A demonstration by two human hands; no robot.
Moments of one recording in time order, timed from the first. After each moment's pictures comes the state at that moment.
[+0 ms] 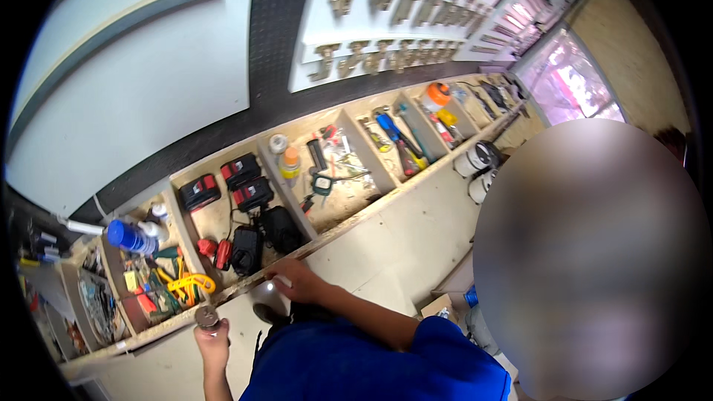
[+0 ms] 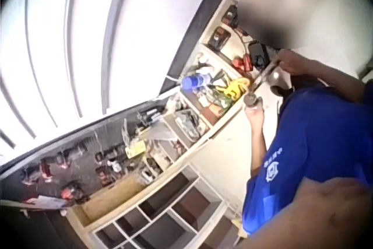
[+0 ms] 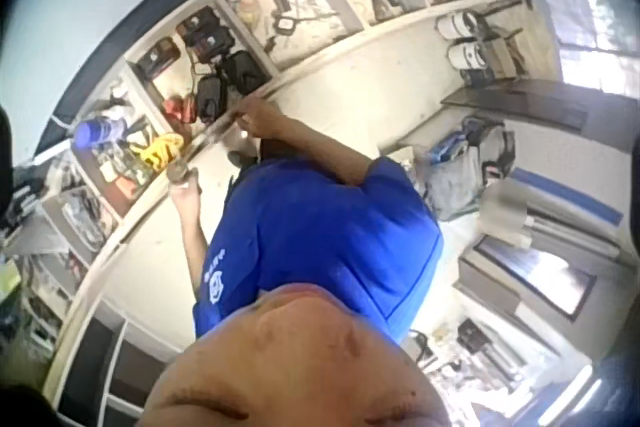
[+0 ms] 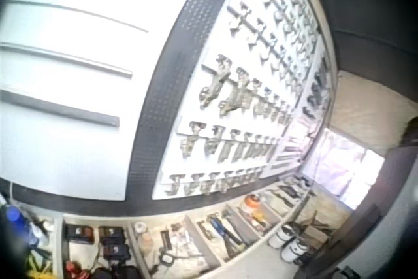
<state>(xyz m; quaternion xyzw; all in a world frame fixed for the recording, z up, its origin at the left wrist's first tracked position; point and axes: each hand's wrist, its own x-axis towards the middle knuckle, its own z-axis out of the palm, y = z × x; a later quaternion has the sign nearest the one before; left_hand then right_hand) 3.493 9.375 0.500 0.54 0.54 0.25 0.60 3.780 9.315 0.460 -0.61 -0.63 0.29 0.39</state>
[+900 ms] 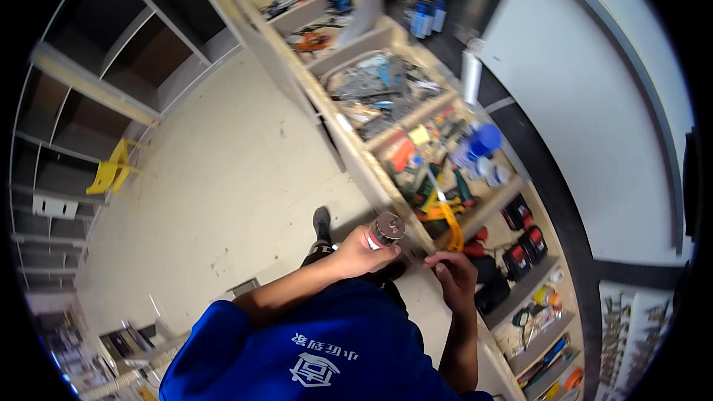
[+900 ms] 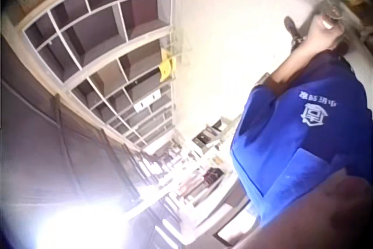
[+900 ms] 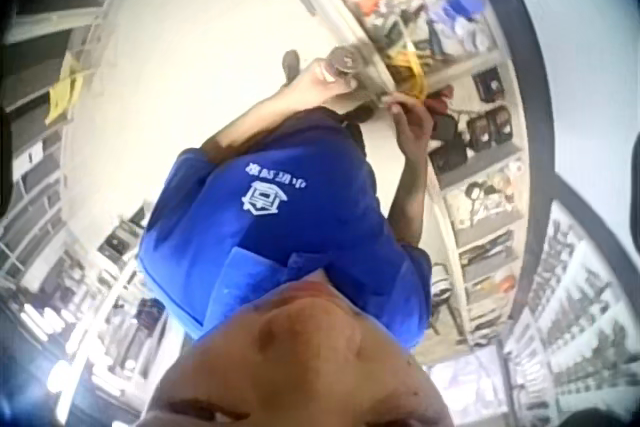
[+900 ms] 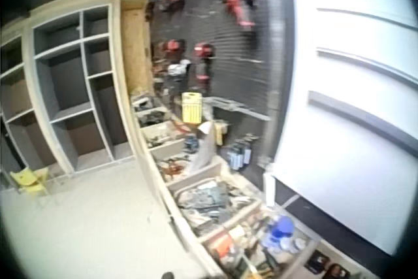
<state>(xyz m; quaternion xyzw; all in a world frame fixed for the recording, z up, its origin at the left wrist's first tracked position) 3.411 9.354 0.567 0.33 0.52 0.46 0.64 3.652 9.427 0.549 -0.30 -0.59 0.67 0.33</state>
